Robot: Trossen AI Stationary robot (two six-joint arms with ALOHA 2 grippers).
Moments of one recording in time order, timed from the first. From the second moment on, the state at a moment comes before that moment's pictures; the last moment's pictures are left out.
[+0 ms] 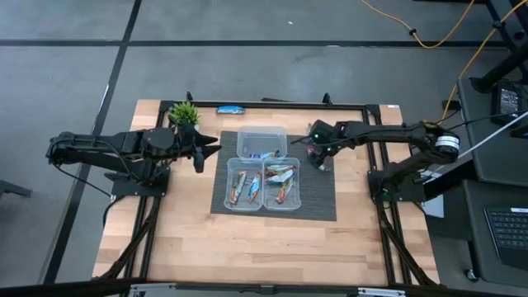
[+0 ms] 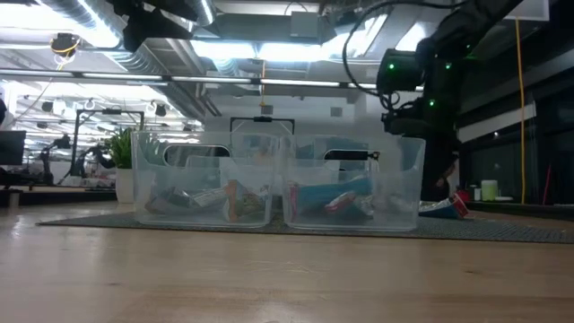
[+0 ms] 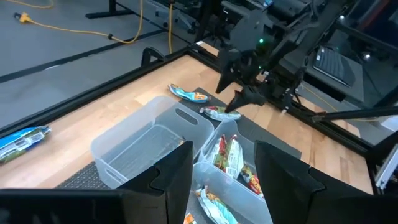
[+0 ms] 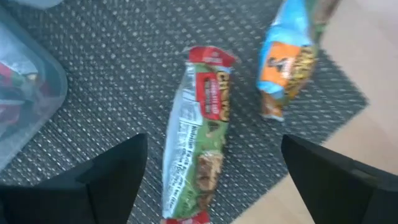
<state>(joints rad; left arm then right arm) -0.02 0.72 0.75 -0.37 -0.38 -0.51 -0.39 1.45 0.82 -0.66 0.07 0.40</state>
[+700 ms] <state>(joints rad) -0.02 0.72 0.75 -0.38 -0.38 -0.54 -0.39 1.63 0.82 -0.60 -0.01 0.33</state>
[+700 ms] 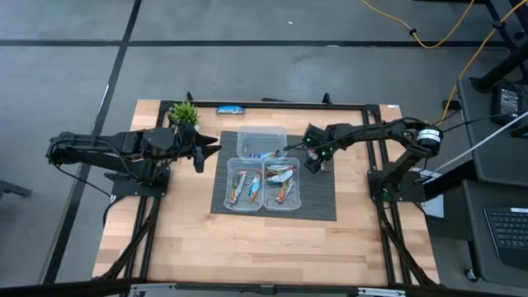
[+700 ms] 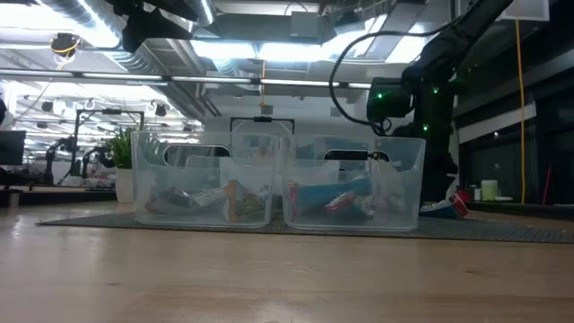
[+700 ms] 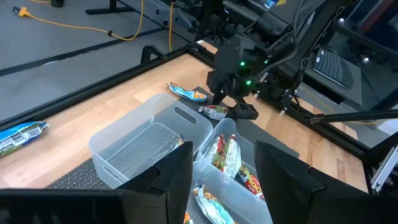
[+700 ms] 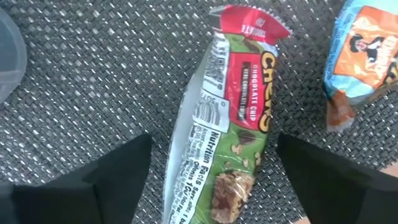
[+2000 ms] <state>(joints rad) -0.02 0.72 0.75 -0.38 -0.43 -0.54 -0.40 1.43 0.83 -0.85 -0.04 0.28</state>
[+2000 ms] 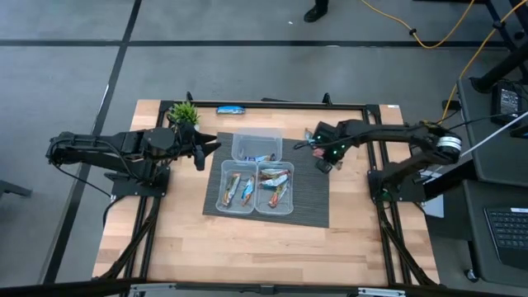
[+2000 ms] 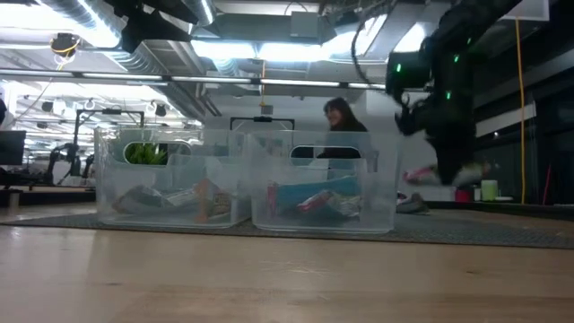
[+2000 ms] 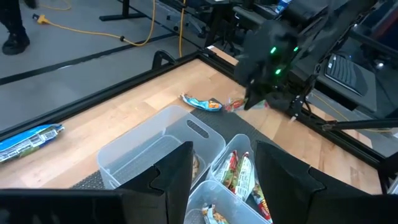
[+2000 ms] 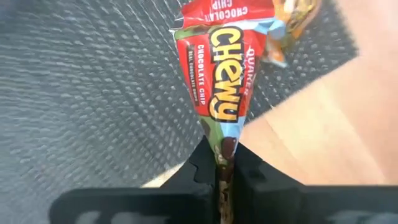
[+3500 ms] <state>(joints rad) -0.02 0.72 0.75 -0.40 -0.41 -0.51 -0.16 1.10 1.09 -0.17 -0.41 0.26</state>
